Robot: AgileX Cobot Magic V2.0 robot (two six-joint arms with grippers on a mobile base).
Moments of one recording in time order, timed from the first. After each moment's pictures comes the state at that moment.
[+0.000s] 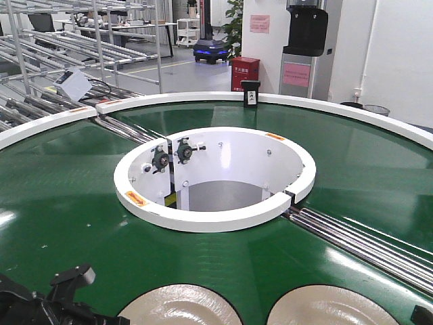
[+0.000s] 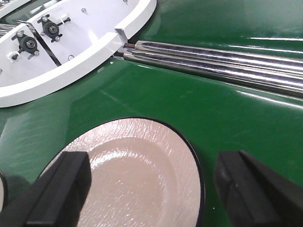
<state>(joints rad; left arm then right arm) -0.11 1.79 -0.91 -1.11 0.66 0.85 0.03 0.83 -0.33 0.27 0.00 0.04</state>
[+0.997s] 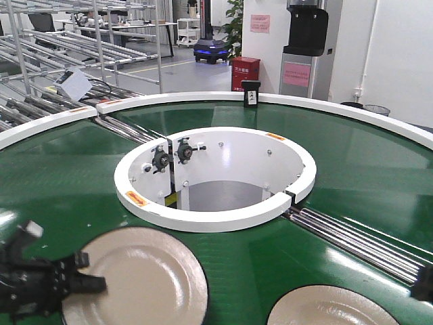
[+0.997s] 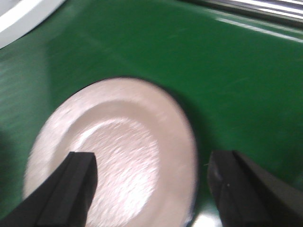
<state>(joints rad) 0.08 1.62 -0.92 -1.34 0.75 0.87 -0.17 1.15 -0.83 0.29 0.65 0.05</state>
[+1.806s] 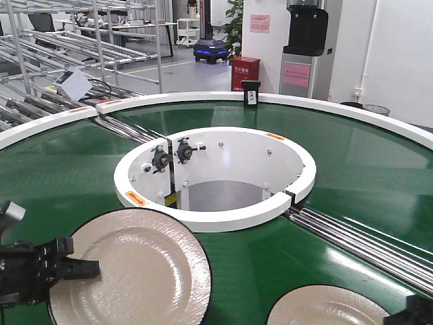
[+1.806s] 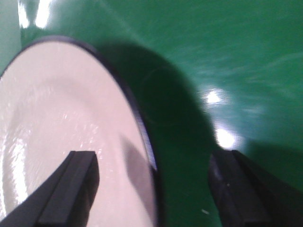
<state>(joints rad) 0.11 1.50 -0.91 -1.33 0.84 0.84 -0.41 1.76 -0.90 0.97 0.83 -0.89</state>
